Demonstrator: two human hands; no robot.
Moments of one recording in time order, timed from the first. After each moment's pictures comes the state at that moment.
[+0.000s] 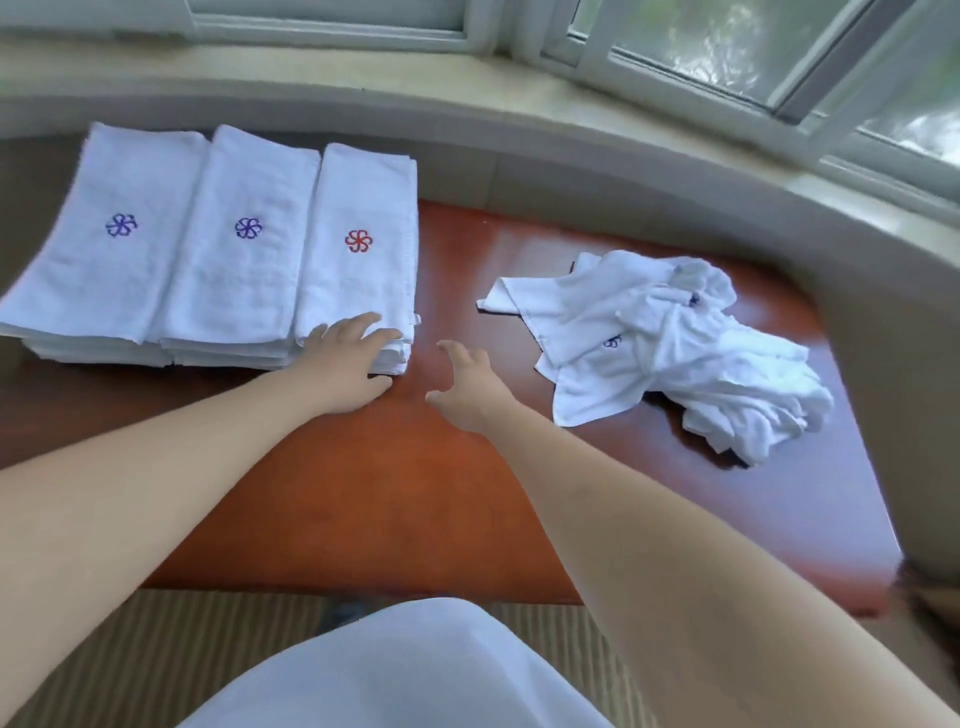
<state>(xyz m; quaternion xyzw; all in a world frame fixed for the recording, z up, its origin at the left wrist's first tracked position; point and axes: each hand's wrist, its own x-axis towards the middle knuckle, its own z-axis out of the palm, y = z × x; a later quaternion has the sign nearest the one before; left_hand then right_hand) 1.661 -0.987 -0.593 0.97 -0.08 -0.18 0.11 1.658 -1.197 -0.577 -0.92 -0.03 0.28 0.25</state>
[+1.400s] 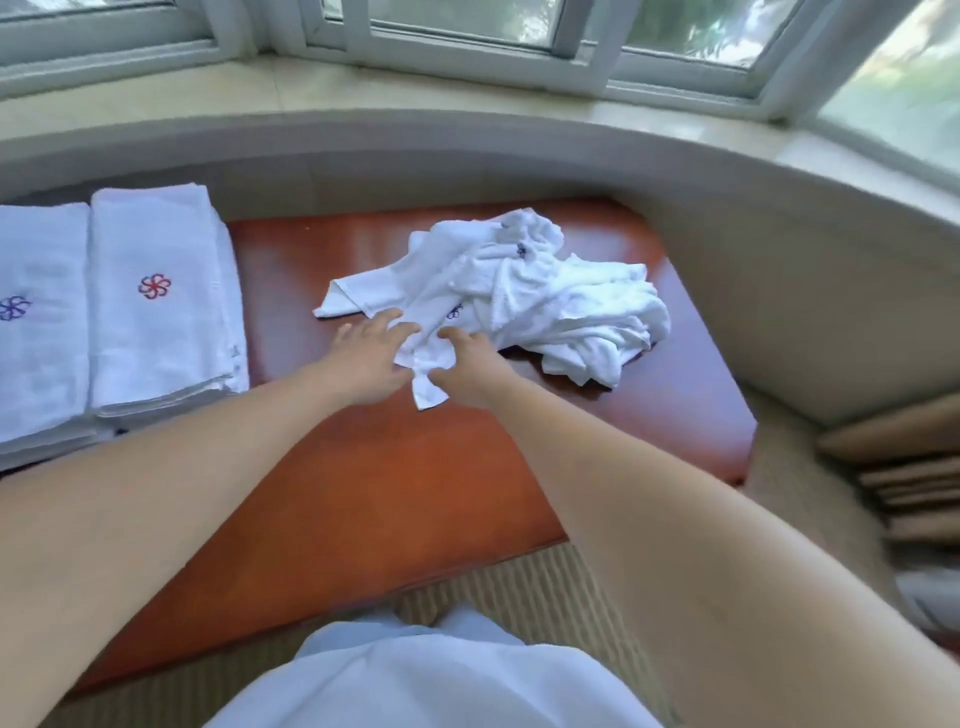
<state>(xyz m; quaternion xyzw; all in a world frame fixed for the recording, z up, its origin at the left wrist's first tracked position) 1.698 -1.261 -0.554 0.95 -0.23 -0.18 0.12 1.652 -1.434 -0.538 -0.93 0.10 0.23 0.28</state>
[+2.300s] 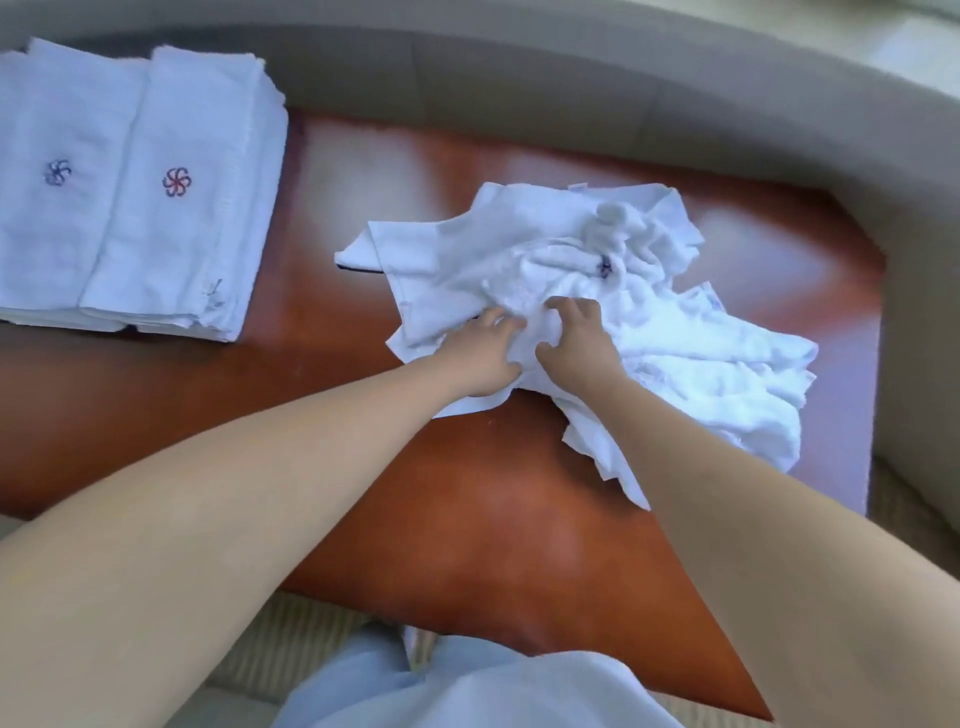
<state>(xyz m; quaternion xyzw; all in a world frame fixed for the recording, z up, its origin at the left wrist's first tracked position) 1.821 -1.460 -0.658 0.92 -0.01 -0.33 0.19 1.848 -1.626 -0.666 -0.92 -0.03 0.28 0.28</state>
